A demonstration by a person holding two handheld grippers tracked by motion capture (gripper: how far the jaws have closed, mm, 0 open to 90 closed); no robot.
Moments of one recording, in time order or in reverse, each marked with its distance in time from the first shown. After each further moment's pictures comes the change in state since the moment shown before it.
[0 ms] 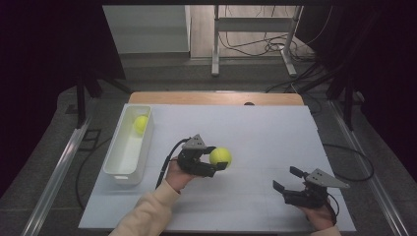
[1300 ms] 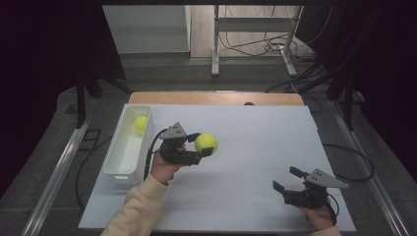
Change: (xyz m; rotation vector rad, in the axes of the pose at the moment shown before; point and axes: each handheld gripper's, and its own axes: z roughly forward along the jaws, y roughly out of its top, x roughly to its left) left arm 0.018 0.011 -0.047 -0.111 0.074 -0.029; right arm 0.000 0.000 0.000 0.005 -0.003 -0.008
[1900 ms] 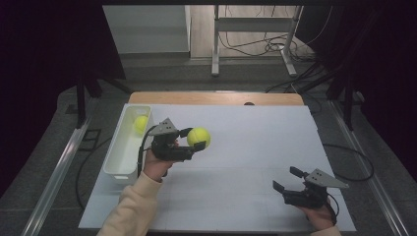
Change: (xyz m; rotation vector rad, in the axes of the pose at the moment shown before) left arm 0.009 0.004 -0.020 -0.051 0.034 -0.018; right arm 0.000 0.000 0.000 -0.001 -0.002 0.000
